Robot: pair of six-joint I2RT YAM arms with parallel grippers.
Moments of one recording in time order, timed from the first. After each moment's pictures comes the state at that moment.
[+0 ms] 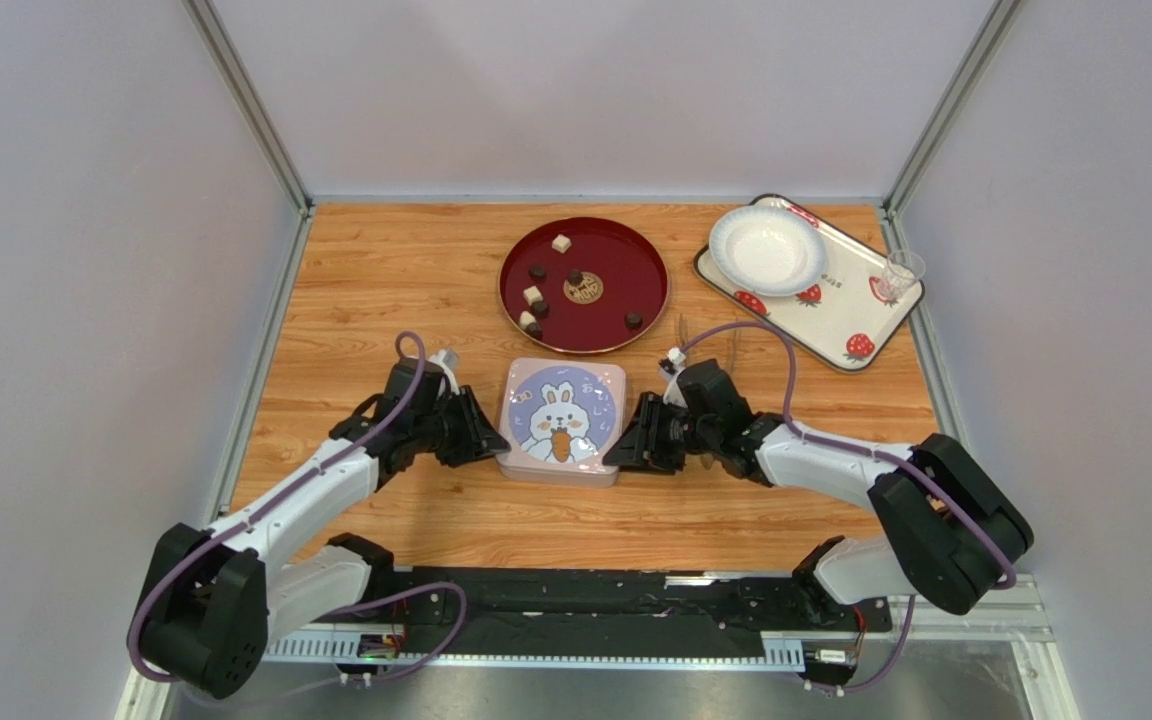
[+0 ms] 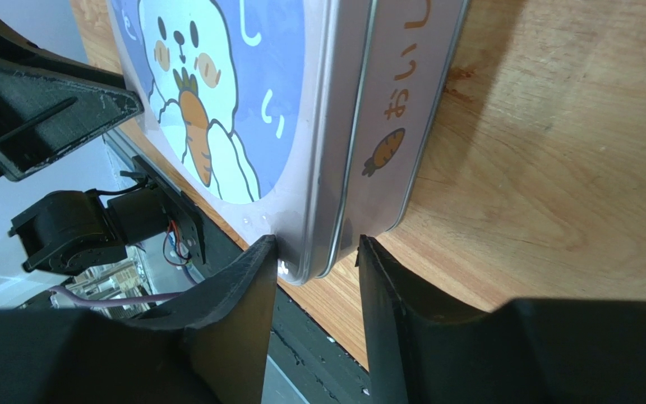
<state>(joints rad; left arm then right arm) -0.40 1.05 0.48 -0.31 0.28 -0.76 0.66 1.38 0.53 0.10 -0.42 0.92</state>
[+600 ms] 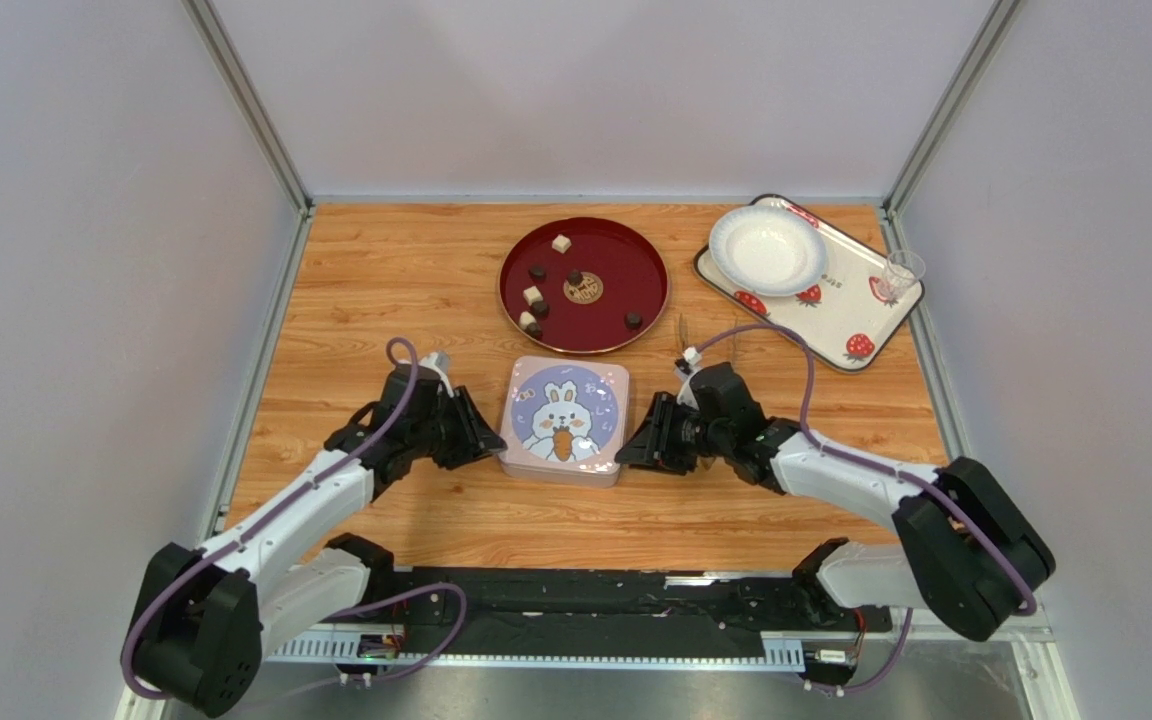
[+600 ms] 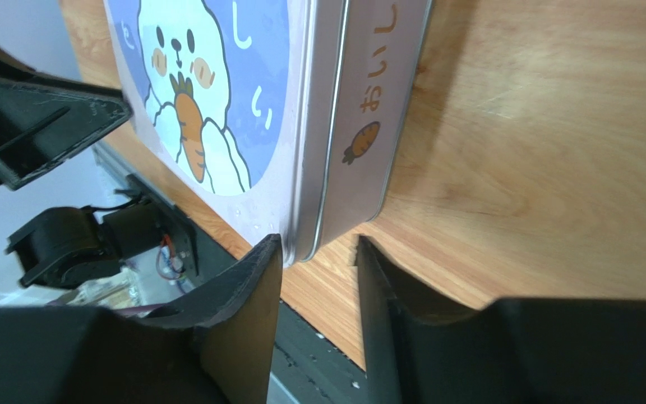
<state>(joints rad) -0.40 1.00 0.45 -0.27 0.24 -0.81 0.63 1.30 0.49 0.10 -0.40 0.94</state>
